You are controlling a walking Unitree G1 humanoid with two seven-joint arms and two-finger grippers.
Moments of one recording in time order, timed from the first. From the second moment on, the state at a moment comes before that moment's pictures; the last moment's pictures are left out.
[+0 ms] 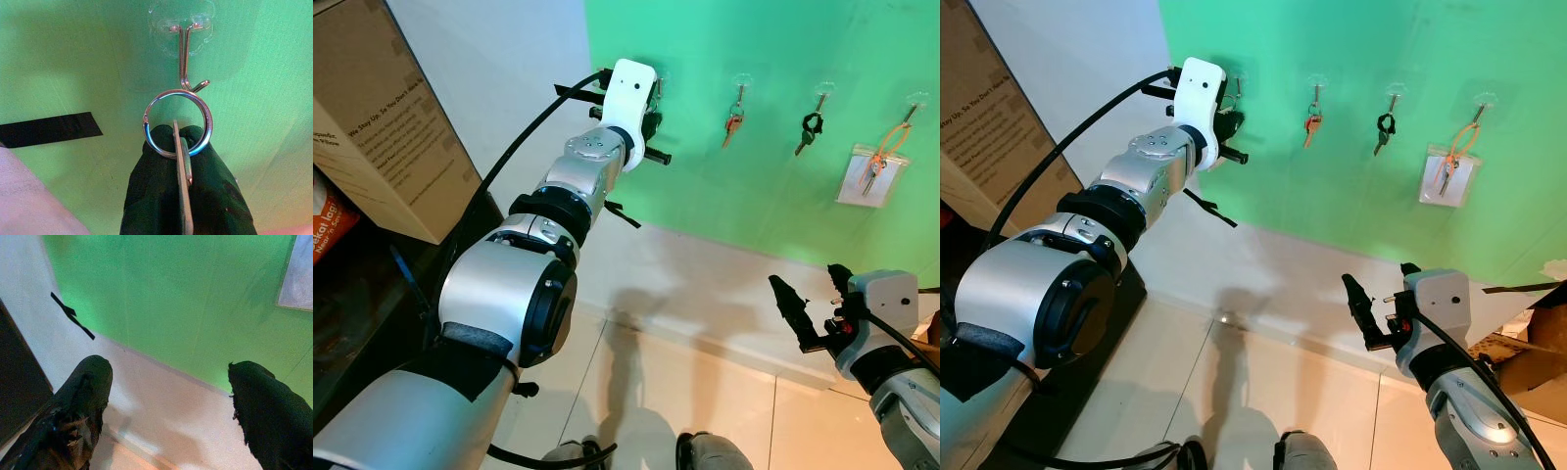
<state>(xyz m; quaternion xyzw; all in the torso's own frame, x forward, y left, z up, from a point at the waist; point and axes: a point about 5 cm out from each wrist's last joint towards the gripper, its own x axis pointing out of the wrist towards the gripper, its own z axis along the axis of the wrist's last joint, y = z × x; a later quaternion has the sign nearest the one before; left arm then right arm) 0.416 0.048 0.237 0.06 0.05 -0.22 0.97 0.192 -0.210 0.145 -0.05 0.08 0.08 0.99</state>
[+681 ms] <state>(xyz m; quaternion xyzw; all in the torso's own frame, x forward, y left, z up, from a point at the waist) 0.416 0.046 0.240 0.08 0.03 -0.23 0.97 0.191 -0.211 0.145 -0.05 0.09 0.08 0.99</state>
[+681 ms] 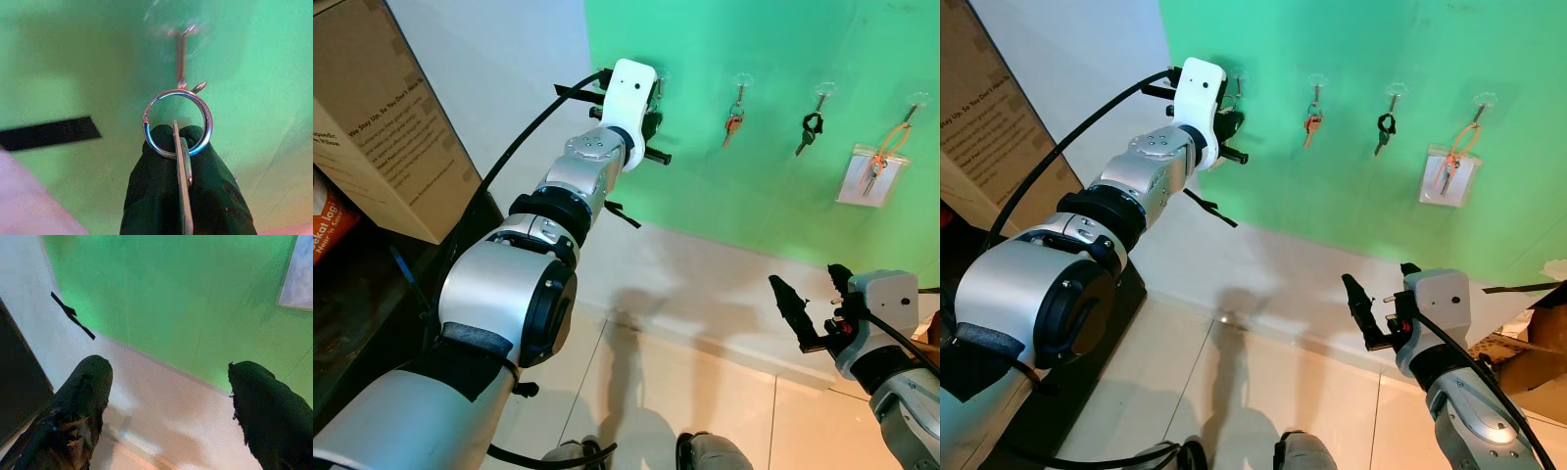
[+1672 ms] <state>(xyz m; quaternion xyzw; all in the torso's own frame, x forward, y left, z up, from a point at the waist) 0.412 0.037 0.232 0.10 0.06 -0.26 0.96 0.191 -0.211 0.144 -0.05 0.09 0.08 0.99</state>
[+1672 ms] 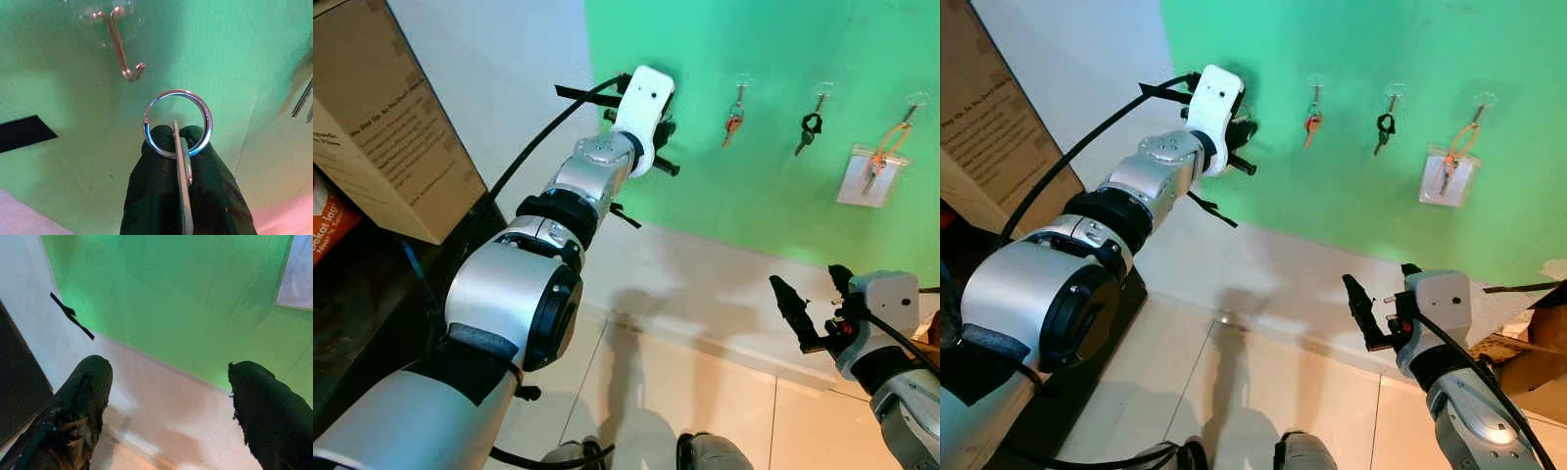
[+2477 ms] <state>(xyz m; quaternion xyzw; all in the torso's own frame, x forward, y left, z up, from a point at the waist) 0.353 0.062 0.151 0.04 0.01 -0.42 0.91 0.199 -0.182 0.117 0.02 0.08 0.08 0.99</state>
